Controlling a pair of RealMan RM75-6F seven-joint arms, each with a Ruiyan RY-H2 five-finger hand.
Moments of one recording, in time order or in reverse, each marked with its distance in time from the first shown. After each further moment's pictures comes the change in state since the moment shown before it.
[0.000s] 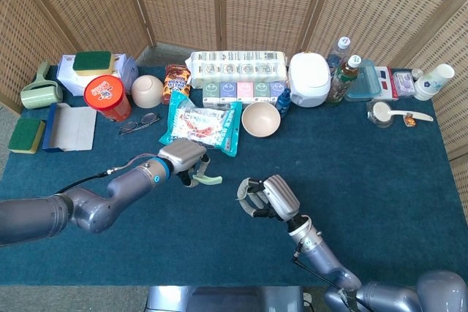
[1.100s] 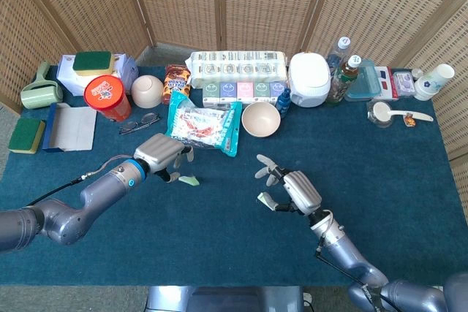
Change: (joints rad) left arm 0.209 0.053 -0.042 -0.057 0.198 0.164 0.061; right arm -0.018 0.156 -0.024 -0.030 0.033 -0.072 0.014
